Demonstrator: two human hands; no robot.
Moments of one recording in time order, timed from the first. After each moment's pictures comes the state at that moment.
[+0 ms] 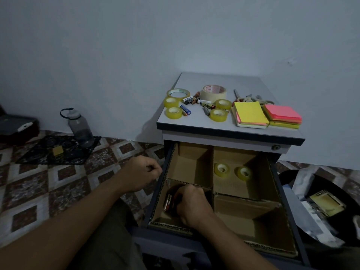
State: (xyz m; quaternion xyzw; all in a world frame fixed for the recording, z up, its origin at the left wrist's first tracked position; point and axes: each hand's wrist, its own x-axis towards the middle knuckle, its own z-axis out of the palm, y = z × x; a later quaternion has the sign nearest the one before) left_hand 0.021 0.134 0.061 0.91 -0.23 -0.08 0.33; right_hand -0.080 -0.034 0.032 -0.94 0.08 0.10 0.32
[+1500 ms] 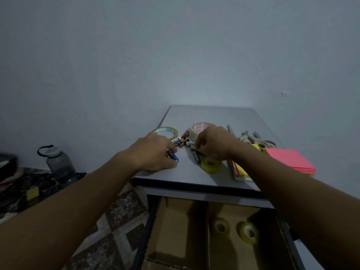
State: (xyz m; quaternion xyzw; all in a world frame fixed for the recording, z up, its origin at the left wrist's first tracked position) left_hand 0.161 0.020 0.175 0.94 -0.33 0.03 0.06; right_hand 0.116 -0.180 0.191 -0.99 -0.03 -0.04 0.12
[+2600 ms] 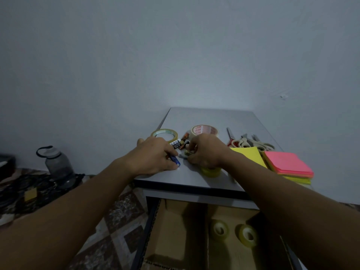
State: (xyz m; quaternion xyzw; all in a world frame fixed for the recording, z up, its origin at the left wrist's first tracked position) left_hand 0.161 0.022 0.168 0.94 -0.33 0.05 0.12; right_hand 0.126 -0.166 0.174 -0.99 -0.01 -0.04 0.15
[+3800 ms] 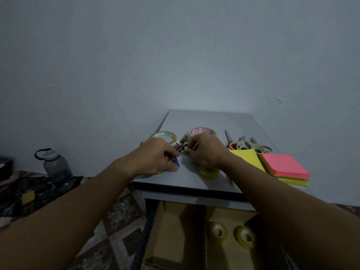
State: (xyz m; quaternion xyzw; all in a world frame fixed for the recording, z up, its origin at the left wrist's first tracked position) left_hand 0.173 0.019 0.166 0.92 -0.35 0.02 0.18; right_hand 0.121 -0.166 0.177 -0.97 0.01 -0.08 0.21
